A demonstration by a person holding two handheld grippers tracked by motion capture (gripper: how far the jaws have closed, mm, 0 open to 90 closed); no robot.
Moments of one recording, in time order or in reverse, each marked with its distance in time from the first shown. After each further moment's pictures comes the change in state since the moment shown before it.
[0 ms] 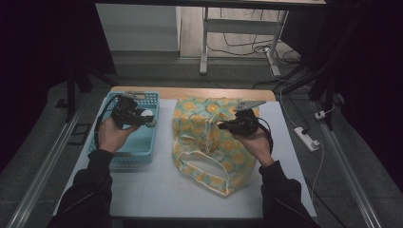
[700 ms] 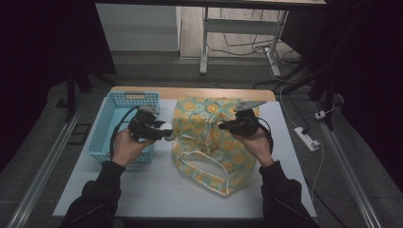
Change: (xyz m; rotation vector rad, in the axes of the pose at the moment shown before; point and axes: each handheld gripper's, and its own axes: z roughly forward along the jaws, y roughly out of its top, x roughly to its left) left arm -0.063 0.000 0.021 0.001 -0.165 0.111; right arm 0.000 0.000 -0.001 -0.001 -0.002 -0.005
